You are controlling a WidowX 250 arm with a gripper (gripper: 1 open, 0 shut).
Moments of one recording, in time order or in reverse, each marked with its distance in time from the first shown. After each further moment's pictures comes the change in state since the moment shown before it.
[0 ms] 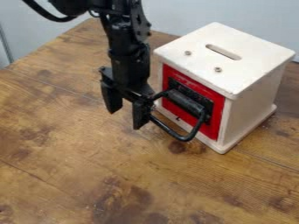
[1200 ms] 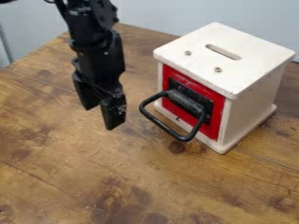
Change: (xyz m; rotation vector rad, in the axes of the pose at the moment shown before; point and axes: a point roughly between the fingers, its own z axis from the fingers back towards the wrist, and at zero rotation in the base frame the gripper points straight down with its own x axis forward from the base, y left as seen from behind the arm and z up) arm -0.043 0.004 0.031 -0.016 -0.043 -0.136
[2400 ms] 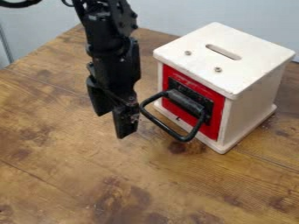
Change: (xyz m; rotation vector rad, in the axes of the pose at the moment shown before) arm 0.003 -0.029 0.006 0.006 0.016 -0.048
